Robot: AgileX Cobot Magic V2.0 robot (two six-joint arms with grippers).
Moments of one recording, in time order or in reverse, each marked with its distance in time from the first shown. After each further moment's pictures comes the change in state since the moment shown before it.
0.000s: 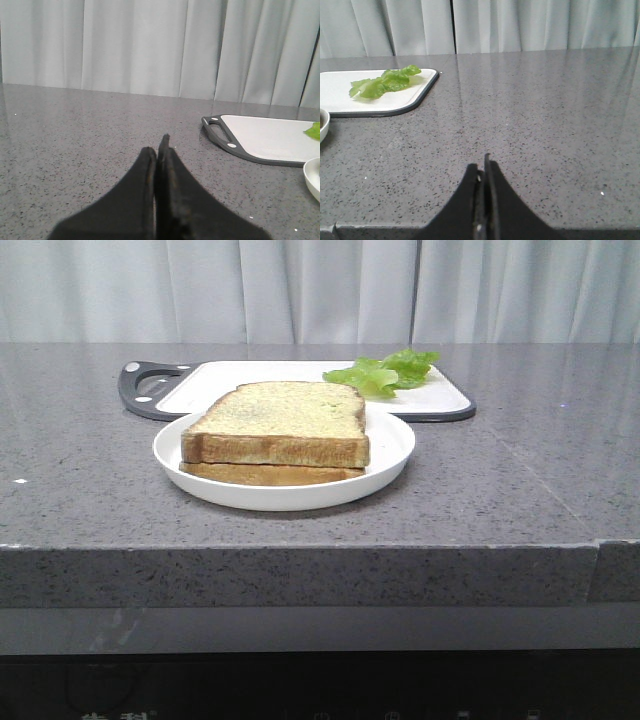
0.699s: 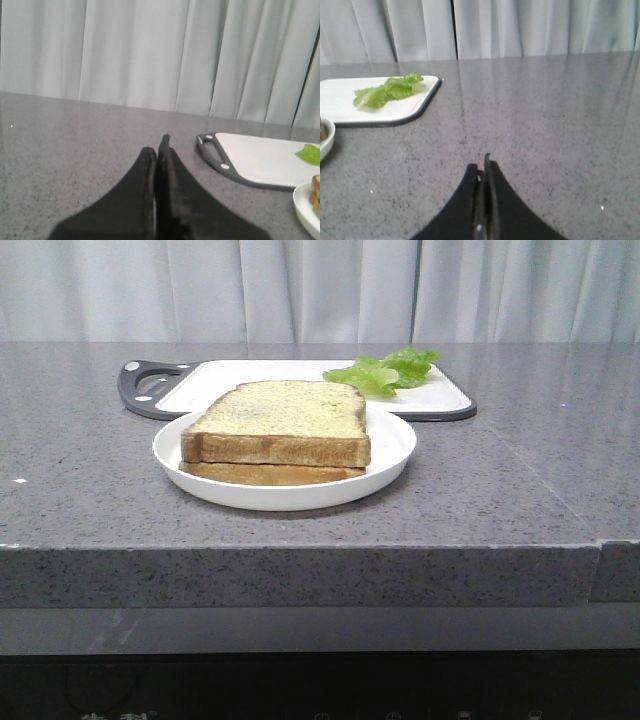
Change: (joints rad) left arm 0.000 0.000 -0.085 -0.038 0.036 0.000; right arm 0.000 0.000 -0.067 0.009 0.045 0.000
